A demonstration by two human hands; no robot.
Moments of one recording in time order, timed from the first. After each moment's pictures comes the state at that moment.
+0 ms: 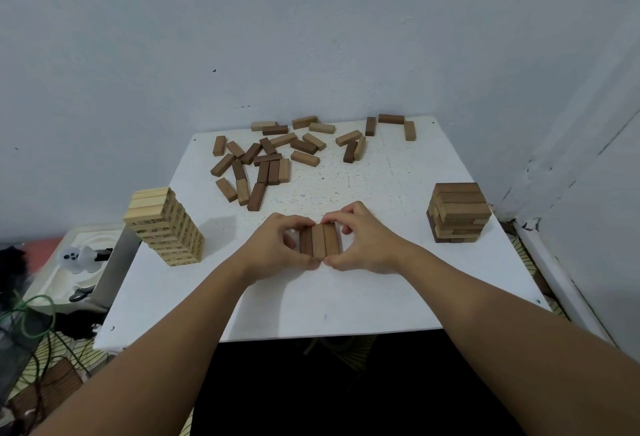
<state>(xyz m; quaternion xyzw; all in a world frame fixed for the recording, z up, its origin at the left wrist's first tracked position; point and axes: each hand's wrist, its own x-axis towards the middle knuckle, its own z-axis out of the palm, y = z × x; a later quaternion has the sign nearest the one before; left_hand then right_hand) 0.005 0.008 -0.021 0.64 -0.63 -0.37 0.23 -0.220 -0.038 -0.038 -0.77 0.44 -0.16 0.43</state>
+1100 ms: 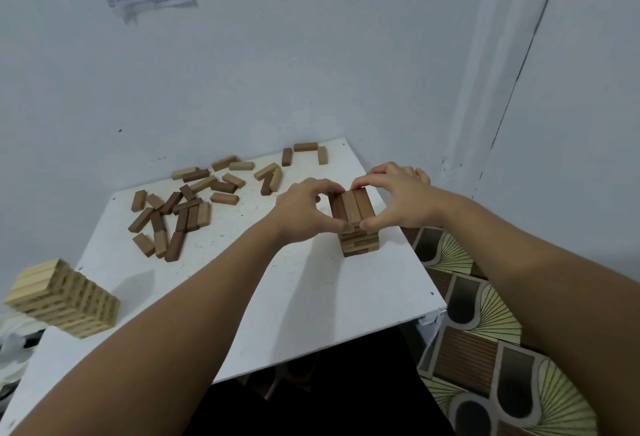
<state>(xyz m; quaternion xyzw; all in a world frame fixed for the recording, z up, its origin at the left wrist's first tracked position) -0.194 -0.067 0.055 0.55 -0.75 -0.31 0.19 -0.426 -0.068 0.052 -0.78 0.57 -0.12 0.22</state>
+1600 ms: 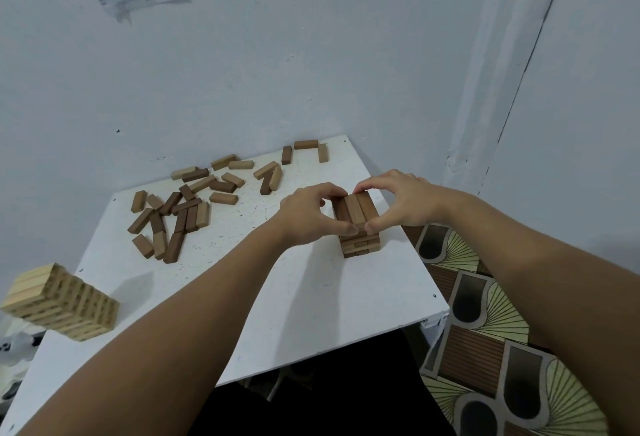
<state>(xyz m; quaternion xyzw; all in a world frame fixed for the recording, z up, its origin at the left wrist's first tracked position) -0.204 -0.072 0.046 0.57 -0.74 -0.33 0.16 -0.437 -0.080 0.045 -0.77 0.56 -0.08 0.29</state>
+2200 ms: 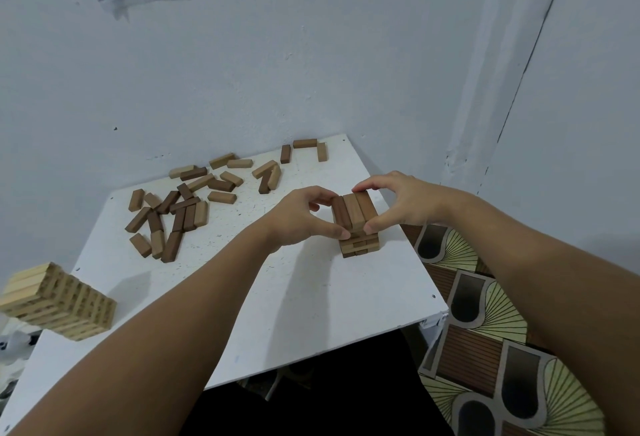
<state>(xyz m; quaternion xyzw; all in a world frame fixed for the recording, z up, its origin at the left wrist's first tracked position) -0.189 -0.075 0.043 0.56 -0.69 -0.42 0.18 -0.443 -0.088 0.035 -0.75 0.54 -0.11 0.37</state>
